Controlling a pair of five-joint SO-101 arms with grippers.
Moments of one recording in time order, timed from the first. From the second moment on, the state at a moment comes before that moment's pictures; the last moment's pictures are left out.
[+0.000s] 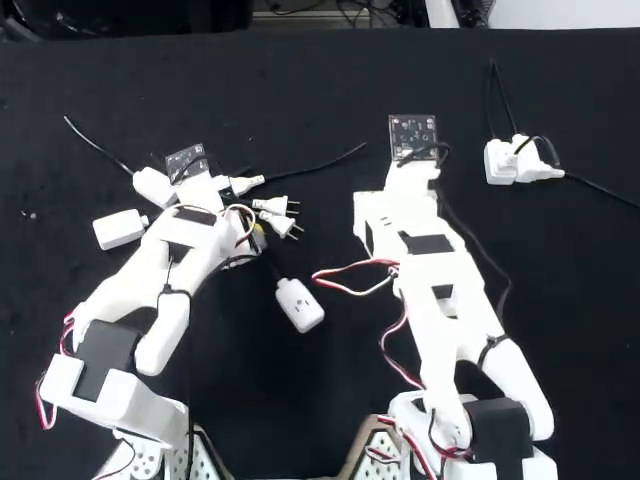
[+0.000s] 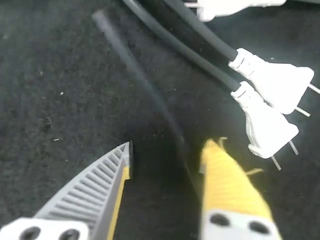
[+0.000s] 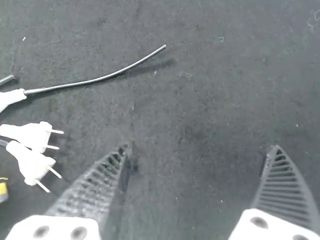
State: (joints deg) left arm 8.4 1.7 38.0 39.7 31.6; right arm -6.0 -20.0 54.5 20.0 -2.2
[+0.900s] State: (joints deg) left arm 0.3 2.7 31.8 55.7 25.3; right arm -12.7 -23.3 55.3 26.8 -2.2
